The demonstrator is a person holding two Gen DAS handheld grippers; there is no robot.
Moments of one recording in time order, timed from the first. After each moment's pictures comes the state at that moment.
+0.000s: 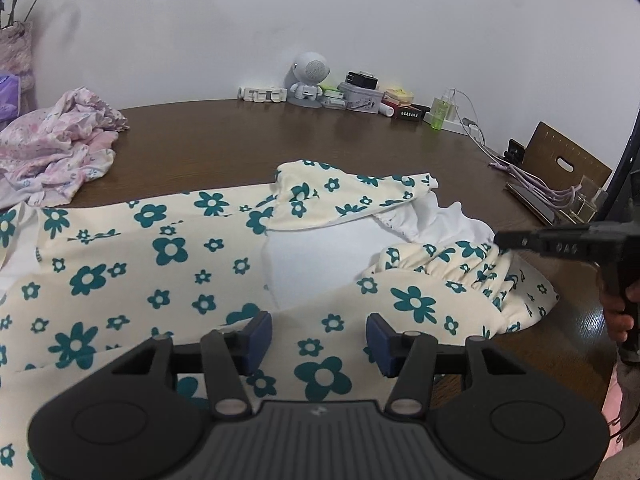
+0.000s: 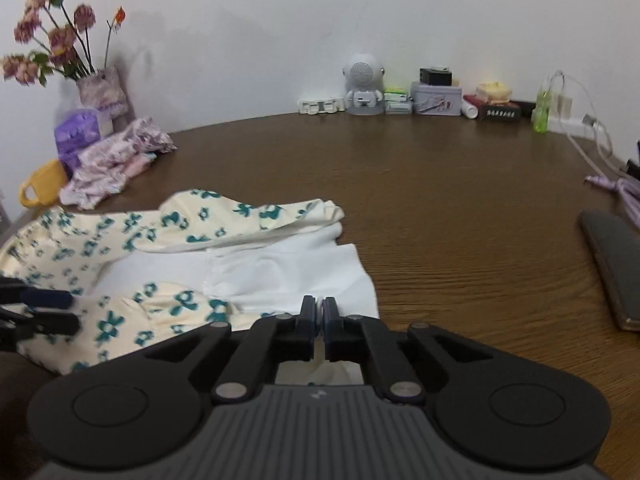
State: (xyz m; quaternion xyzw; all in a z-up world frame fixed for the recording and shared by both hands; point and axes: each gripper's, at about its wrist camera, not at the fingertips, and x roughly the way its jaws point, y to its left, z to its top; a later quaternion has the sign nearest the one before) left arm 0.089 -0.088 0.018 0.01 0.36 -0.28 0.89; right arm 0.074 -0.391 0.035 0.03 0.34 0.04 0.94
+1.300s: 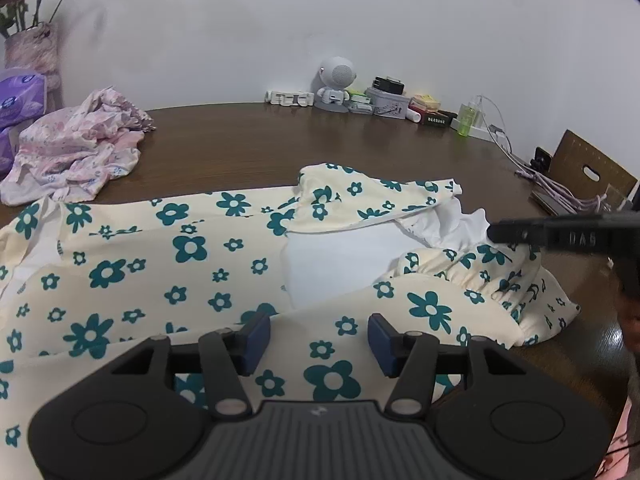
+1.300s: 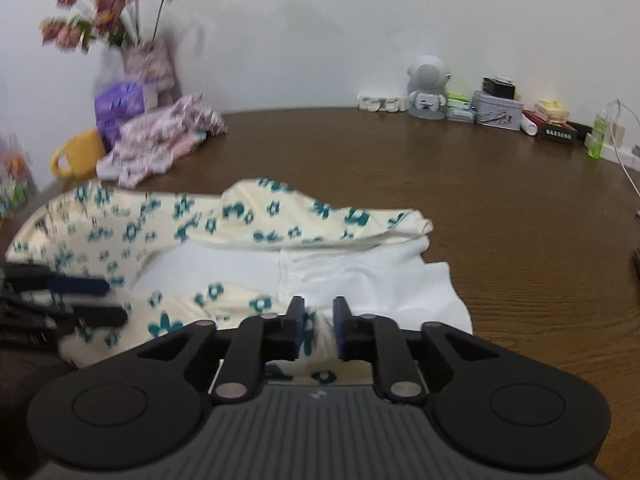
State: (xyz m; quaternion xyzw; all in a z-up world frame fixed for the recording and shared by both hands) left arm 0.084 -0.095 0.019 0.02 0.35 -0.23 0.91; right arm 0.091 -0.345 0.043 0.02 0.34 0.10 0.94
